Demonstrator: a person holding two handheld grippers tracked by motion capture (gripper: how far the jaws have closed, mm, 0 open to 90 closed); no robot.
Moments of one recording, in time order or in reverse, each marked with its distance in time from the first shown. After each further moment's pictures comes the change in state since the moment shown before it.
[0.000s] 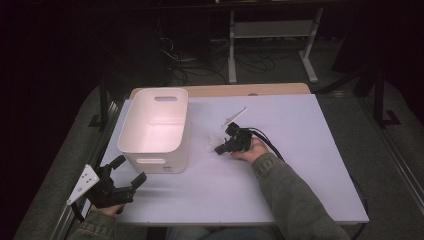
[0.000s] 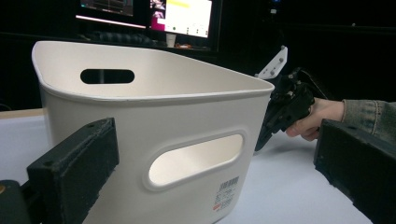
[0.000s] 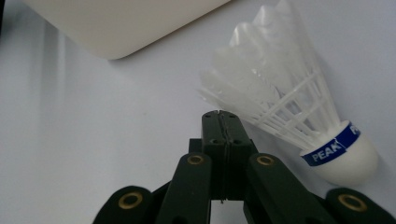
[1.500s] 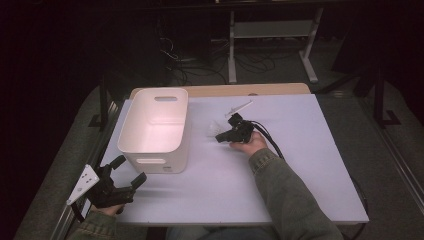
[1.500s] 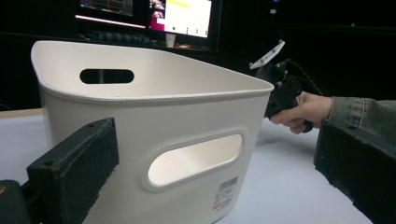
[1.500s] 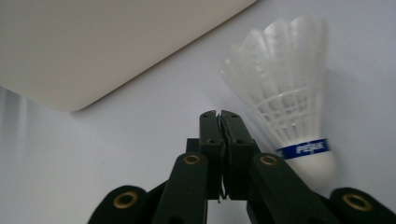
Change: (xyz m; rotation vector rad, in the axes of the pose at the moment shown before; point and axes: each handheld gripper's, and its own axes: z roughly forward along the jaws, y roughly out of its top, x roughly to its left) left arm 0.000 0.000 0.000 -0.001 -0.003 -0.003; right arm -0.016 0.010 -0.011 -0.120 -0.104 0.102
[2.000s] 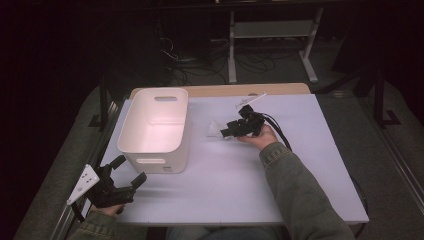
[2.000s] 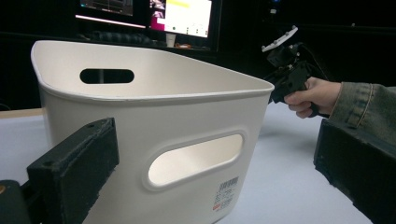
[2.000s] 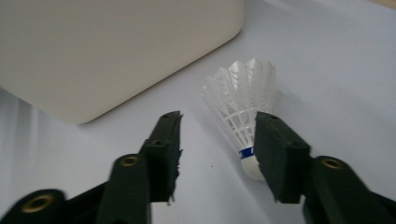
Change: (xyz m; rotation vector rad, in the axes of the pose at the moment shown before) left arm 0.000 0.000 0.000 0.001 0.002 -0.007; right arm -0.010 0.007 -0.039 -0.069 -0.011 -0.015
